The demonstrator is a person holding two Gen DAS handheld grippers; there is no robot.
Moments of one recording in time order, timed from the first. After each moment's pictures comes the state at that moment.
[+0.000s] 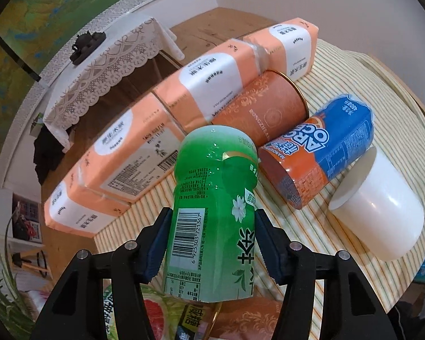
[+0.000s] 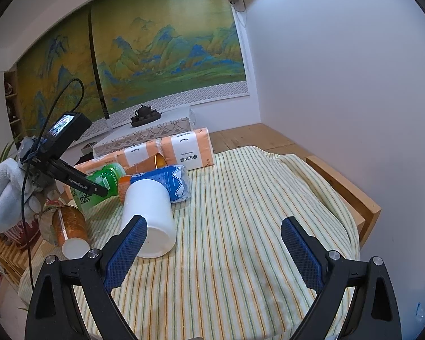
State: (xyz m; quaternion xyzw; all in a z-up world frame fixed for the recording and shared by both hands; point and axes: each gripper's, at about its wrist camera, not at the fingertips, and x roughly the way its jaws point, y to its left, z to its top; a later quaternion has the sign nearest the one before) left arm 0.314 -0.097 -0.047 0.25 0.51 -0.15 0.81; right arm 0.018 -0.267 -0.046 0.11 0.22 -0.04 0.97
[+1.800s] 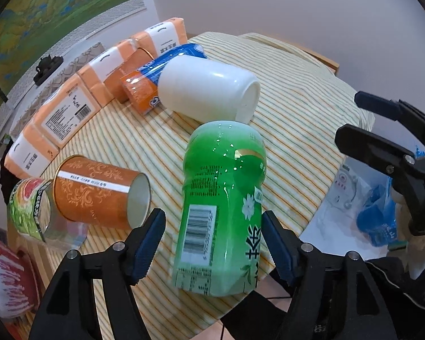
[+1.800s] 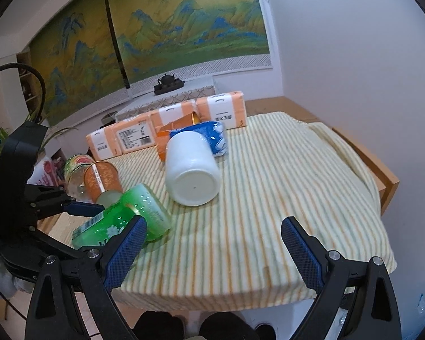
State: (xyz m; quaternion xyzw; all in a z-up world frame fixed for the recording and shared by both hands) left arm 0.098 -0.108 -0.065 0.22 0.47 -0.28 0.81; right arm 0.000 -0.225 -0.060 0.11 0.30 0.02 0.95
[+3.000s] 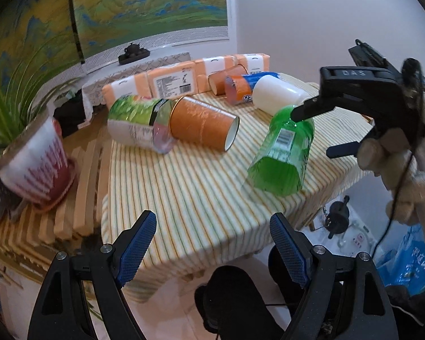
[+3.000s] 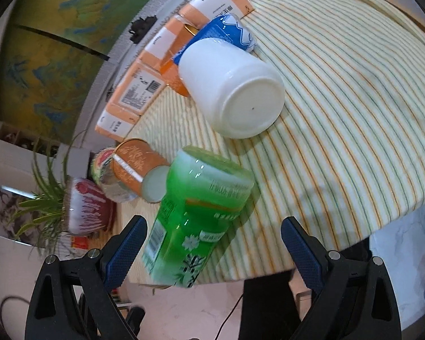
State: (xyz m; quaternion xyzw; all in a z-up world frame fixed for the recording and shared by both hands) left arm -0.014 0.017 -0.054 0.09 0.38 -0.14 0.91; right arm 0.075 -0.196 -0.093 0.36 0.50 0.09 0.78
